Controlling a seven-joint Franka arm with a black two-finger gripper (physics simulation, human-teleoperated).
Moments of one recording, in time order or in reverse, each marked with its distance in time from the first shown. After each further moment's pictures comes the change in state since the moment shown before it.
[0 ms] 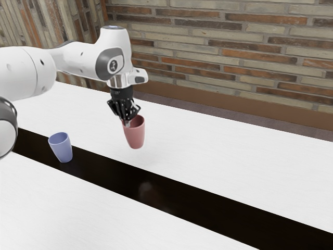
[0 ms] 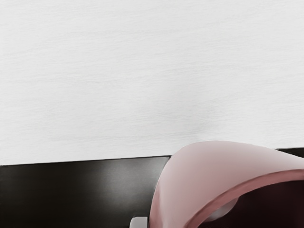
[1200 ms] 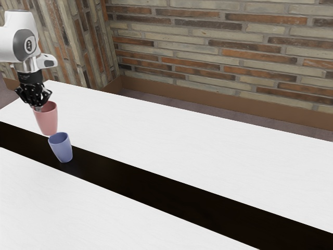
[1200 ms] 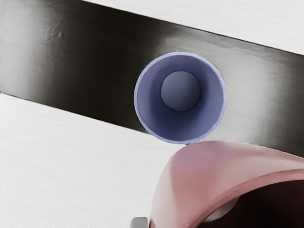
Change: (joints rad) arm 0.044 -0.131 0.443 -0.077 0.010 -0.125 0.157
